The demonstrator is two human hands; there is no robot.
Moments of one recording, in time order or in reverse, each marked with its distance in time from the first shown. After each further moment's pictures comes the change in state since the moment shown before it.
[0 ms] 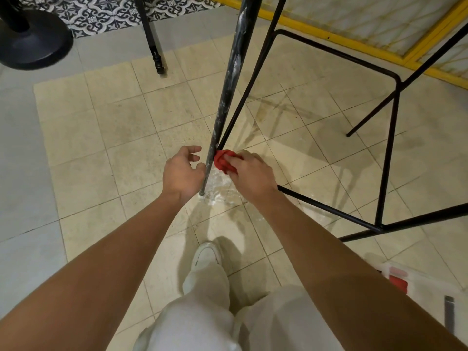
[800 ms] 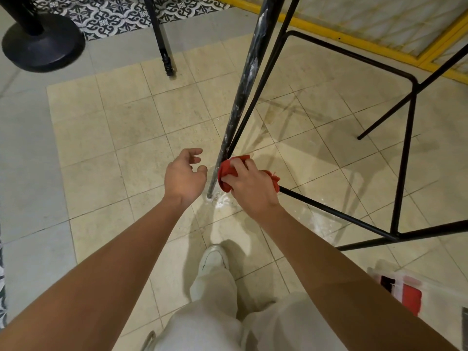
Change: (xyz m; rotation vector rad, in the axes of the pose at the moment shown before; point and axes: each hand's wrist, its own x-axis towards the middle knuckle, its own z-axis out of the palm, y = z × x) left_hand 0.006 -0.010 -0.009 -0.017 0.047 -0.009; right_hand -0.006 -0.009 0.022 -0.296 0.073 -0.244
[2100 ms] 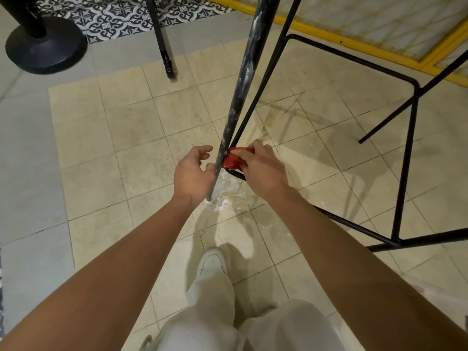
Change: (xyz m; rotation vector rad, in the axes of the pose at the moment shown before) left_hand -0.001 0.017 0.015 -0.050 -0.002 0.062; right_hand 0.026 0.032 -0.017 0.334 -0.082 0.238
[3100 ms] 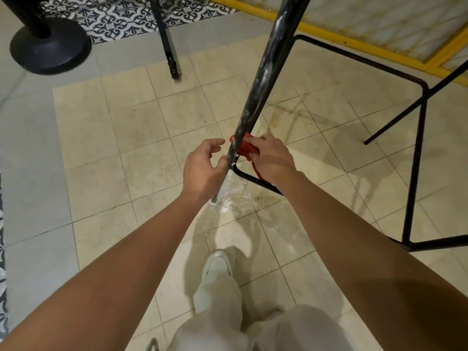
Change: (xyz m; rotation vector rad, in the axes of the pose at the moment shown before) left_hand 0.010 0.002 -0.003 -0.034 -0.018 0.093; right_hand 0.037 0.004 -0.005 0.102 -0.053 0.137
